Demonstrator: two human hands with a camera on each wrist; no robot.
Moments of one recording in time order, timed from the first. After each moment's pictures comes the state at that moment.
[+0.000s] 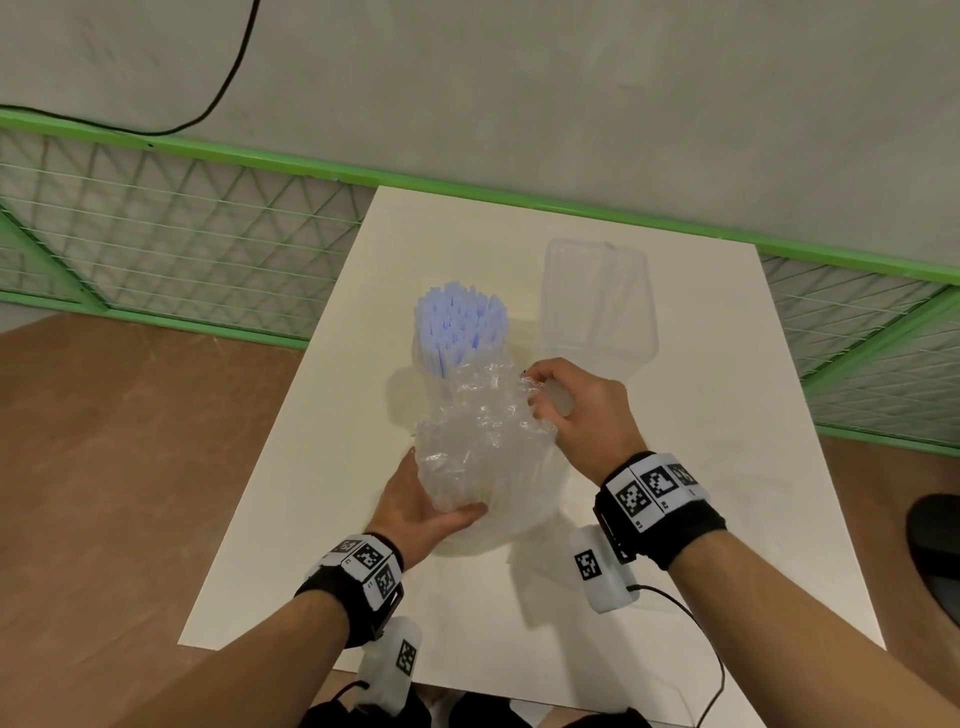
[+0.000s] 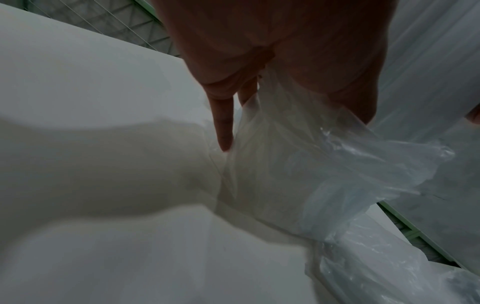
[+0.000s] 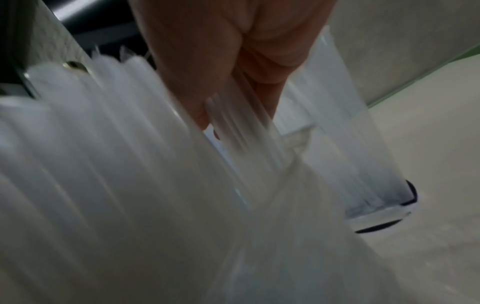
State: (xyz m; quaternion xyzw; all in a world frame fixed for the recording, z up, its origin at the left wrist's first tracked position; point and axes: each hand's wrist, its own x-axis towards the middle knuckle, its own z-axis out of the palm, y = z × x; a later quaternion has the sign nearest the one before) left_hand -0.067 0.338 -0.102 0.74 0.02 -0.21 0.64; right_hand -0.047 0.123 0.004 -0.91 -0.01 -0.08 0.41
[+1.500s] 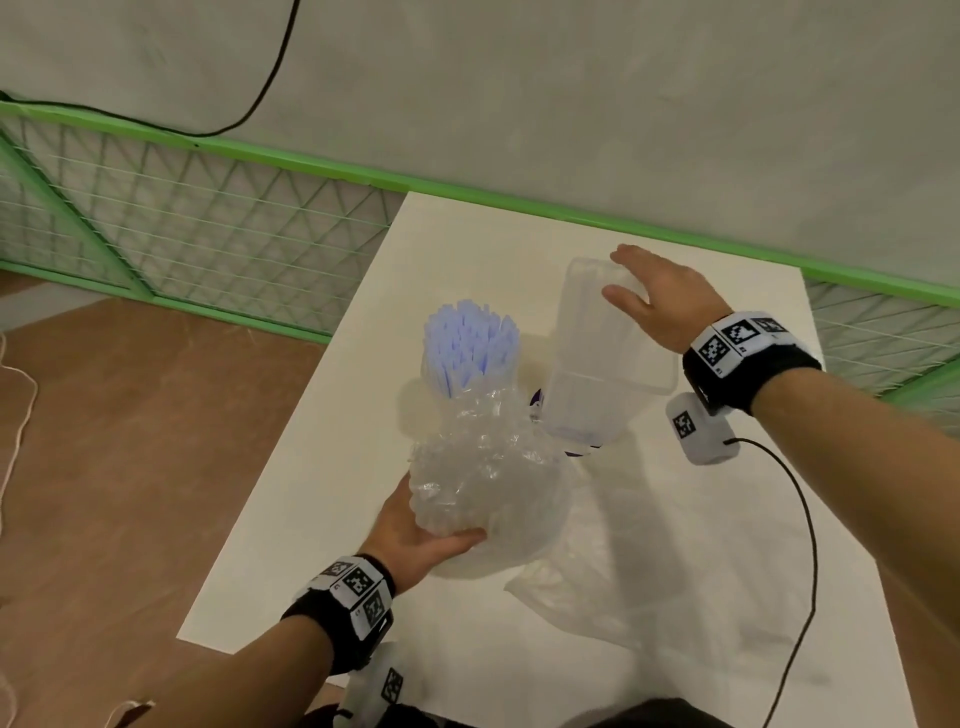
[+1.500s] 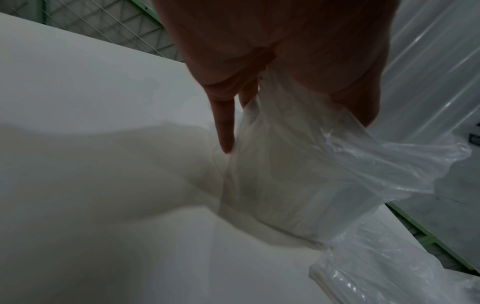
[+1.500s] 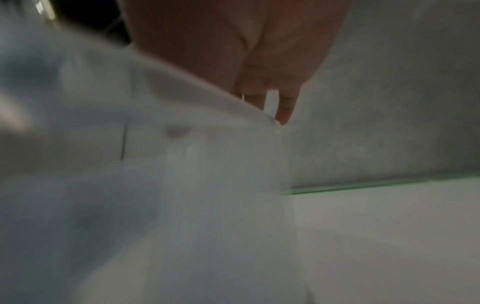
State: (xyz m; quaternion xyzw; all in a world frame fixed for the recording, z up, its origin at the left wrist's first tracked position) left_hand -0.072 0.339 -0.106 0.75 0.05 -0.21 0.63; right_hand 0.099 0.007 0.038 -0.99 -0.05 0.02 0.11
